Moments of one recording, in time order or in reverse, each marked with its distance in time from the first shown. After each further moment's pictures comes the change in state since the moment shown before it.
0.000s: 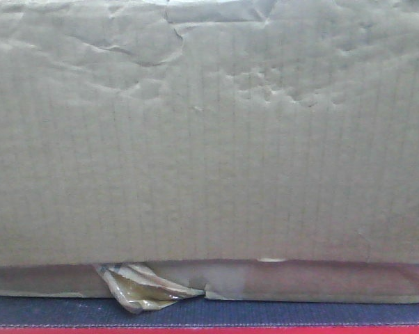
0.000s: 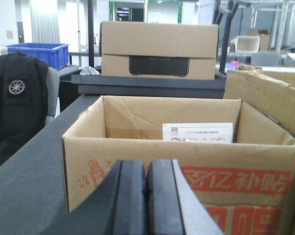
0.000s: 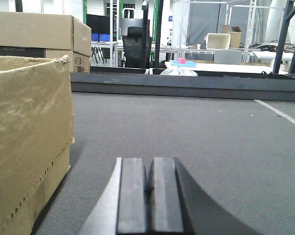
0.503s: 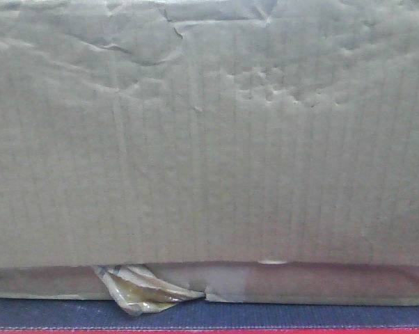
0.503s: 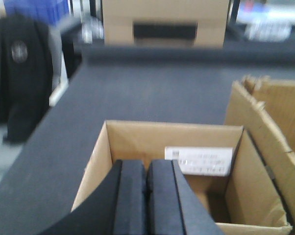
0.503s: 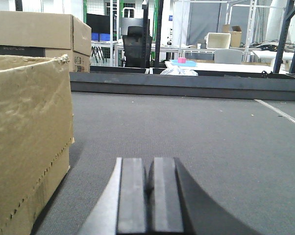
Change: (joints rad) left arm 0.000 0.497 -0.665 0.013 0.497 0.000; right arm 0.000 0.000 0.000 0.000 0.000 0.000
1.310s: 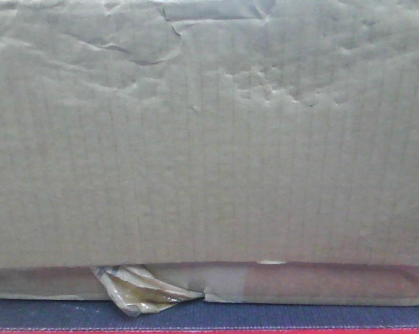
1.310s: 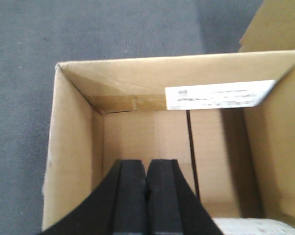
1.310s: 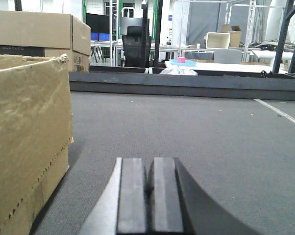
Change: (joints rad) left arm 0.058 0.760 -0.568 -0.108 0.483 0.225; right arm 0.000 0.000 0.000 0.000 0.000 0.000
